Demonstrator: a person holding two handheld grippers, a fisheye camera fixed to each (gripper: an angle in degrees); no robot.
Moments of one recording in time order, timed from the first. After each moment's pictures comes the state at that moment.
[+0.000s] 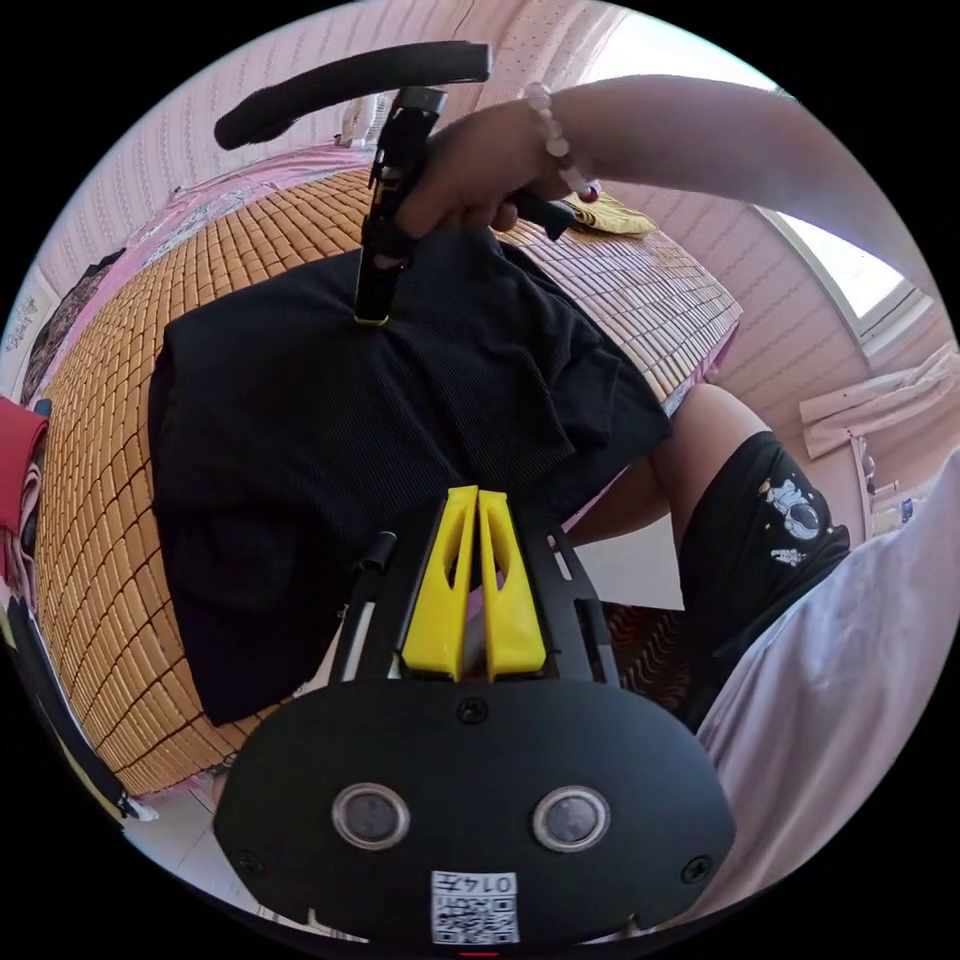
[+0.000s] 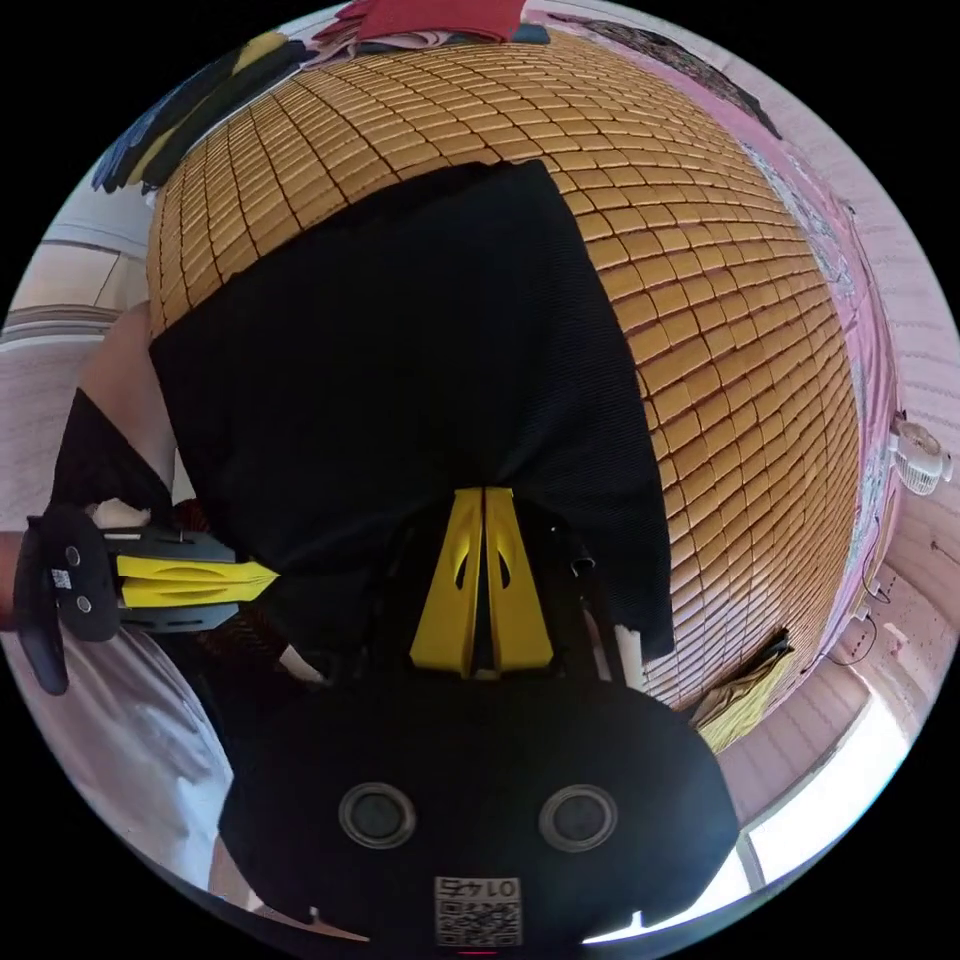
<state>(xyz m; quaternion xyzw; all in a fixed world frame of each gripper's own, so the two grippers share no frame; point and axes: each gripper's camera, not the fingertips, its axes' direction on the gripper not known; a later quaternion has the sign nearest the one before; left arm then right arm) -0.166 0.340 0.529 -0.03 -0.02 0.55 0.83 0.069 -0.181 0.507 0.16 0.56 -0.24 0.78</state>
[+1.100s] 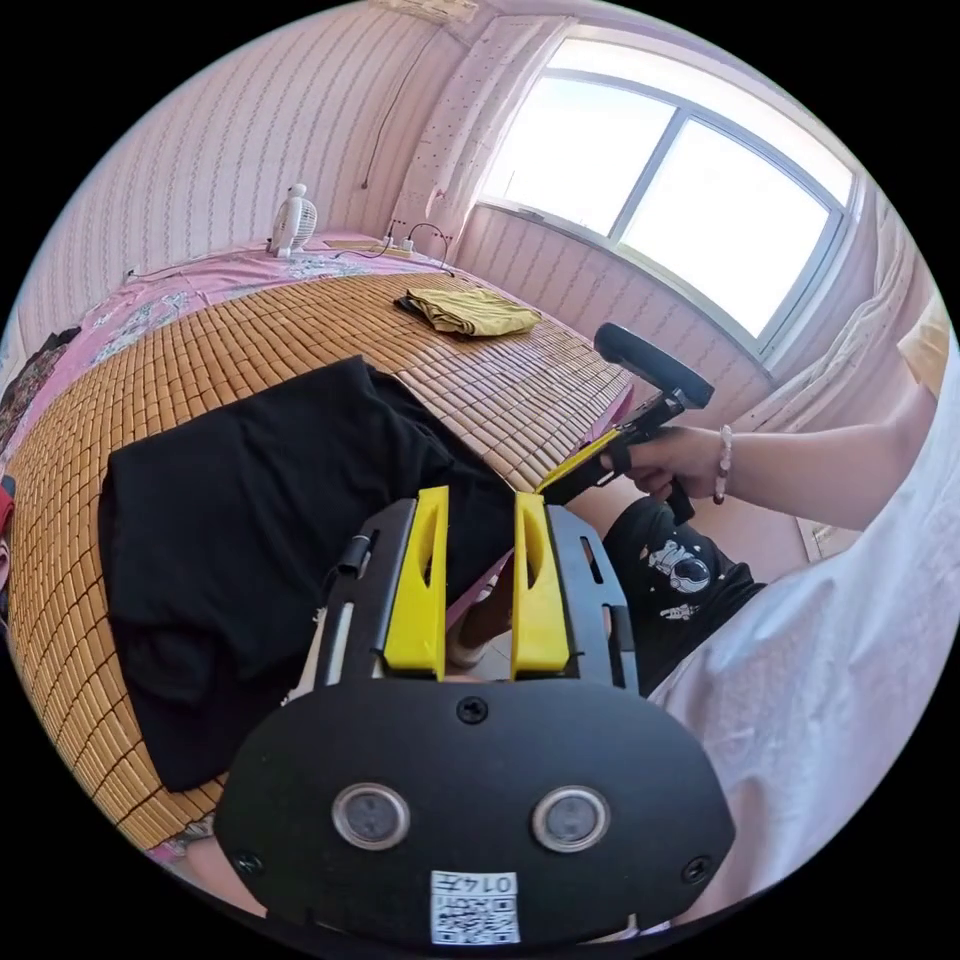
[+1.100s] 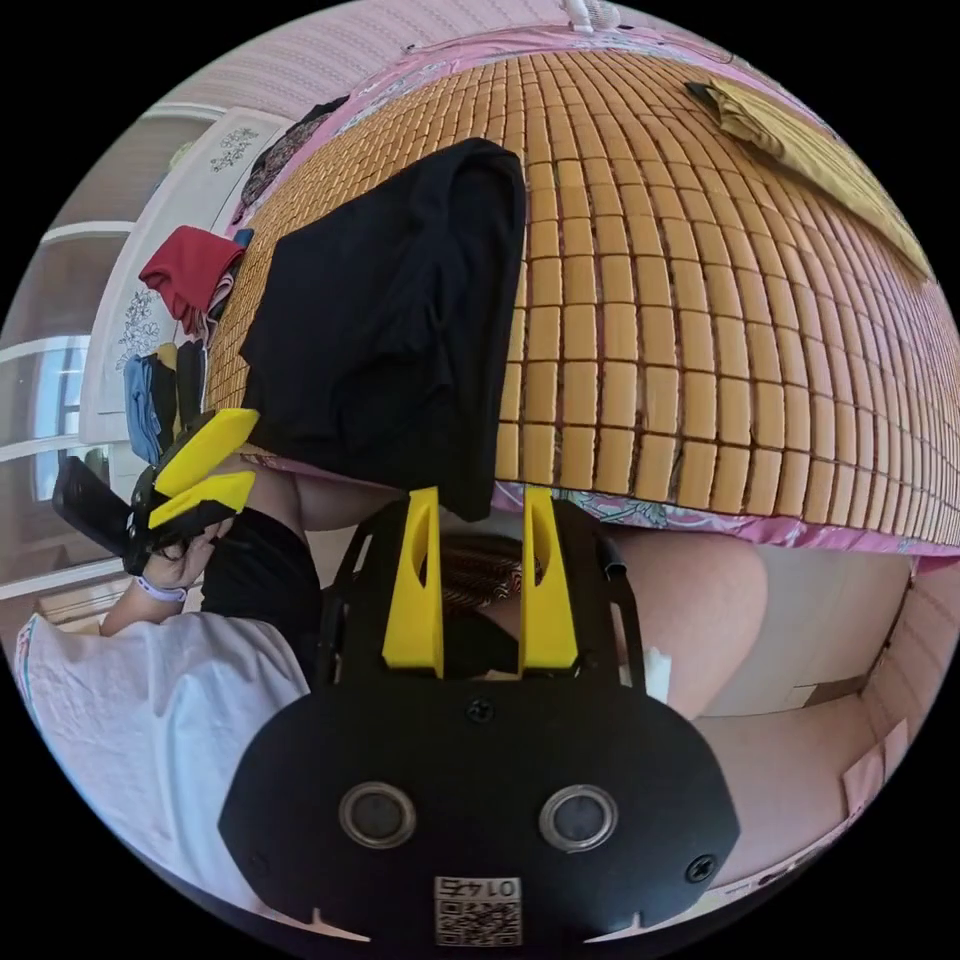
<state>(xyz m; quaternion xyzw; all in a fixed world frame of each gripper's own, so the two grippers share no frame) -0.159 0.413 0.520 0.04 0.14 0.60 0.79 0.413 0.127 0.528 0.42 0.15 -0.01 0.90</state>
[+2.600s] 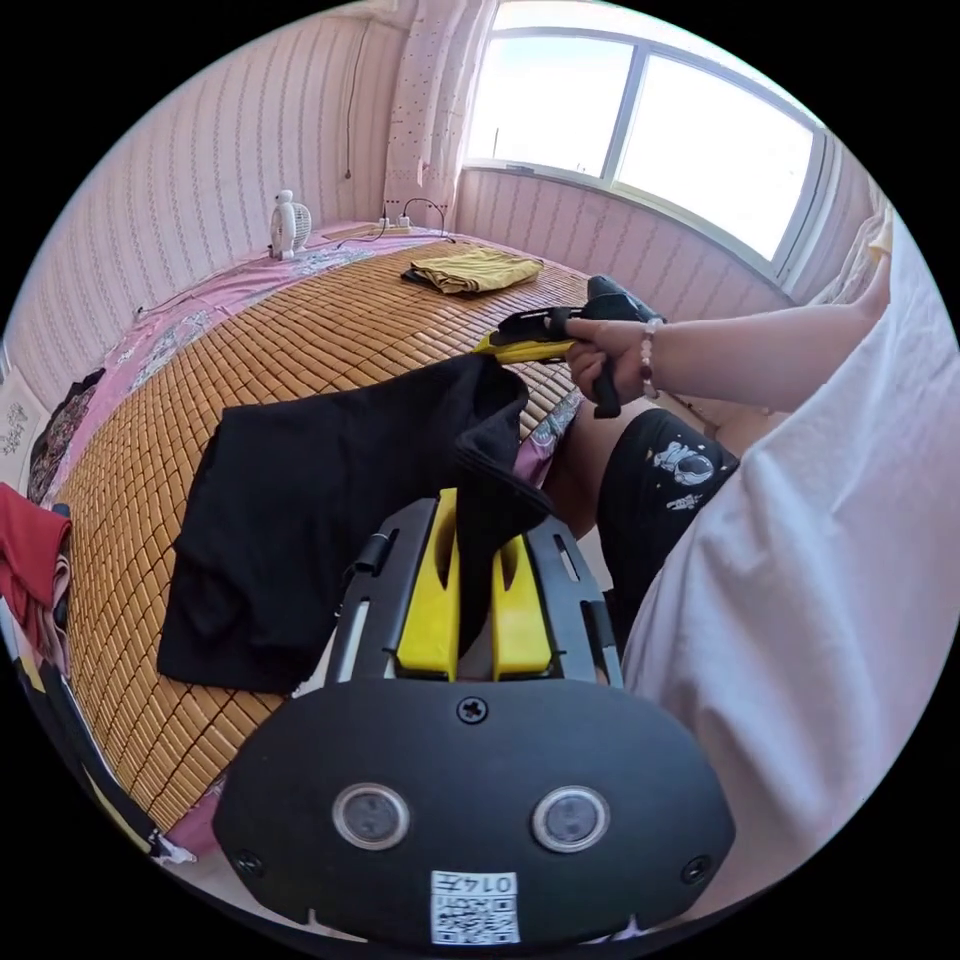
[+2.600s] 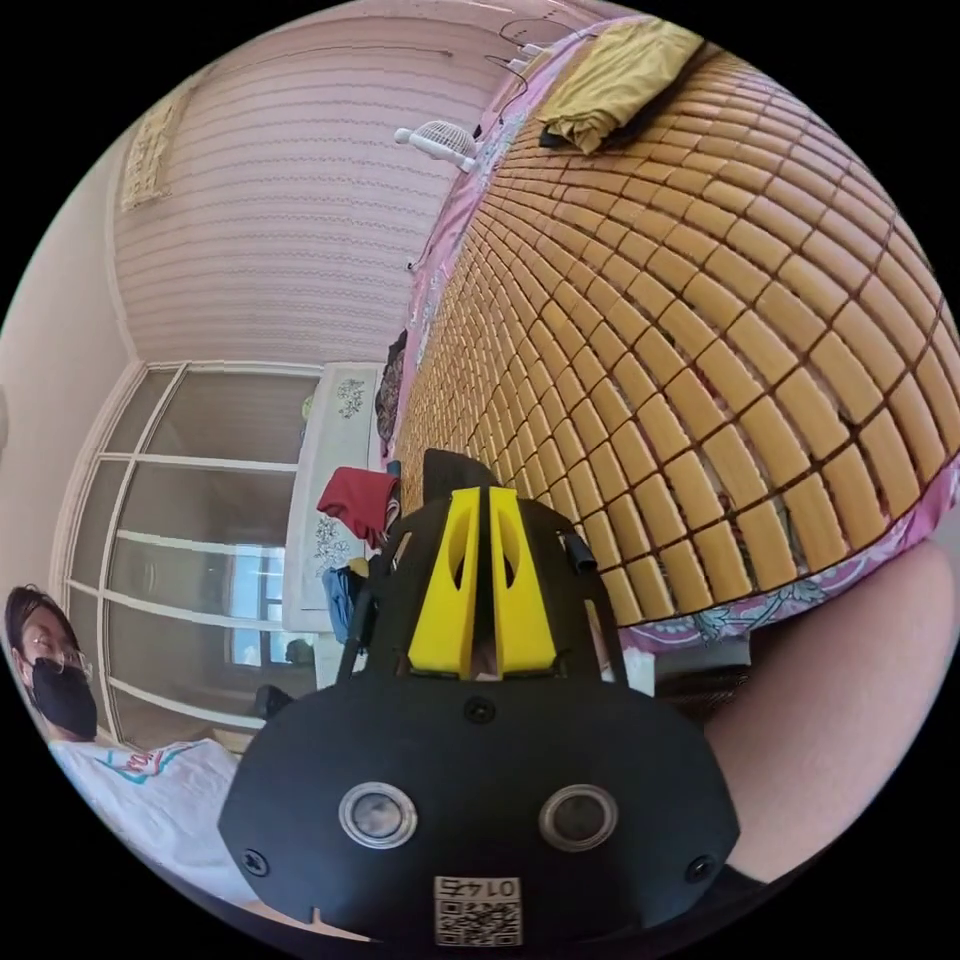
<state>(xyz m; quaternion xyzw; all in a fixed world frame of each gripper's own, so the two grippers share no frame) -0.231 0.444 0.469 0.05 0.05 0.64 0.76 0.552 0.250 0.520 0.62 -0.20 -0.06 0.75</state>
